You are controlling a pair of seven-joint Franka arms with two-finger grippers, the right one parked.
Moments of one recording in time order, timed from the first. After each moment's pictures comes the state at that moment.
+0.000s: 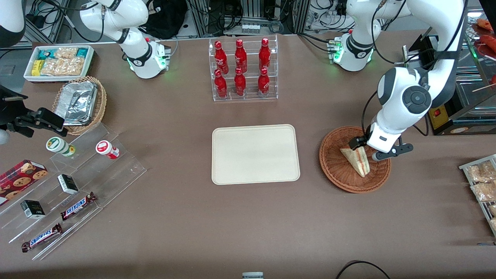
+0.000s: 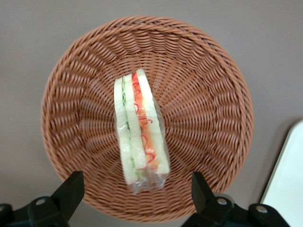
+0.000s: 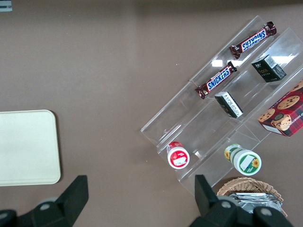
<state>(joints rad) -0.05 0.12 -0.14 -2.22 0.03 2.32 -0.57</state>
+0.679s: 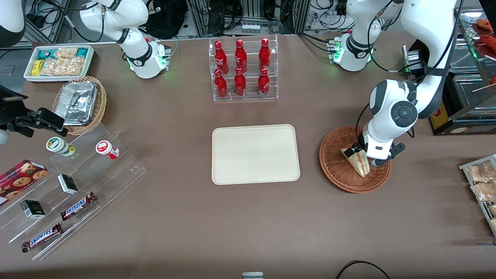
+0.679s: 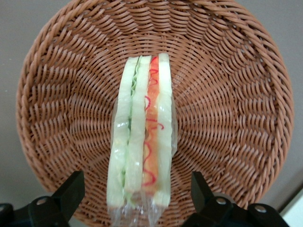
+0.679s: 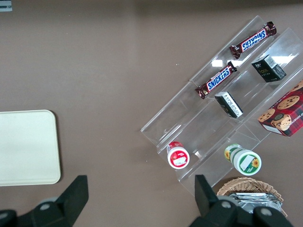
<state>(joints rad) -0.05 0.23 -0.14 -2.22 0.03 2.37 -0.80</state>
